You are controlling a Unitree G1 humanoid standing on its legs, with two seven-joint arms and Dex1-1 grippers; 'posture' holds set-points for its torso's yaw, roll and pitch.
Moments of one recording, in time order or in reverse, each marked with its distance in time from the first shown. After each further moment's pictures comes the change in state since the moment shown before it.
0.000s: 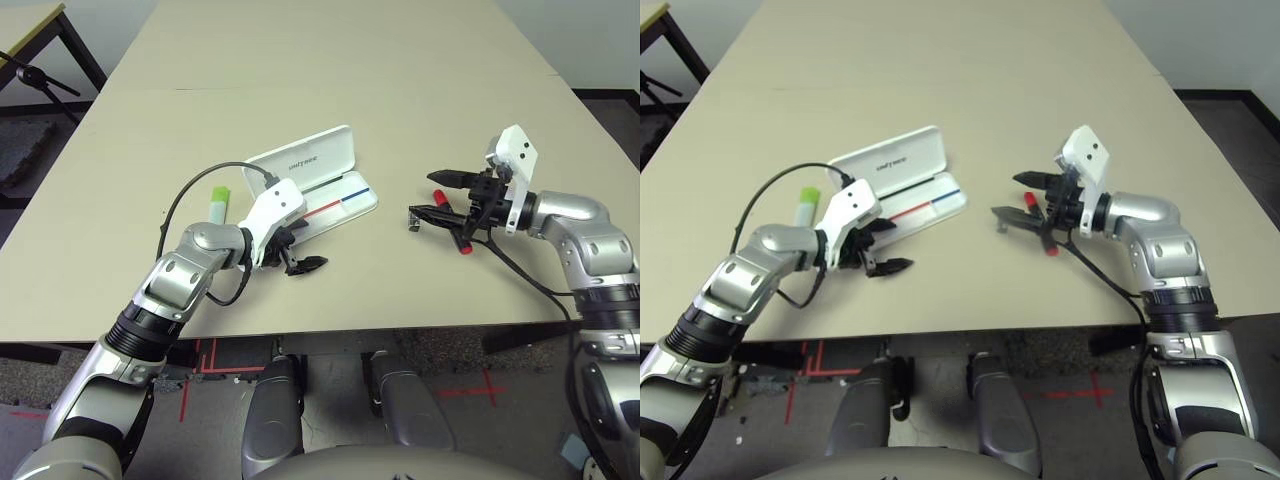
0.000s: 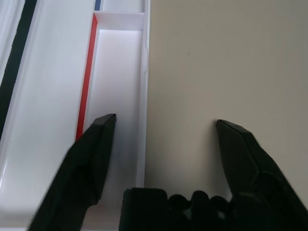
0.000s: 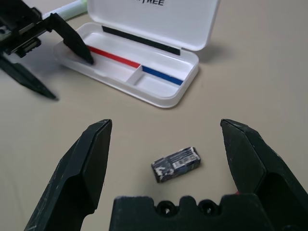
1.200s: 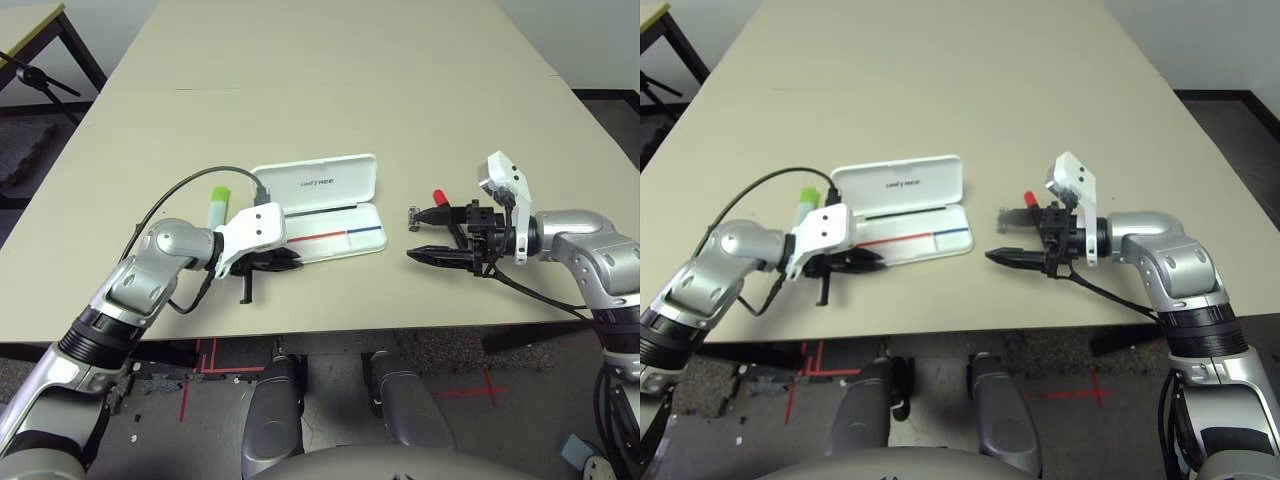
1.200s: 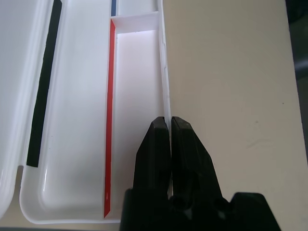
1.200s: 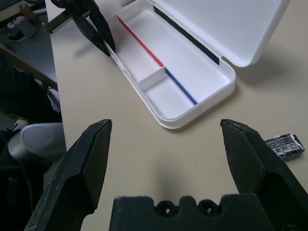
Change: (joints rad) left arm 0.056 0.192 0.008 0.038 0.041 -0.451 -0.306; right arm 0.065 -0.076 0.079 -0.146 0.111 0.174 0.121
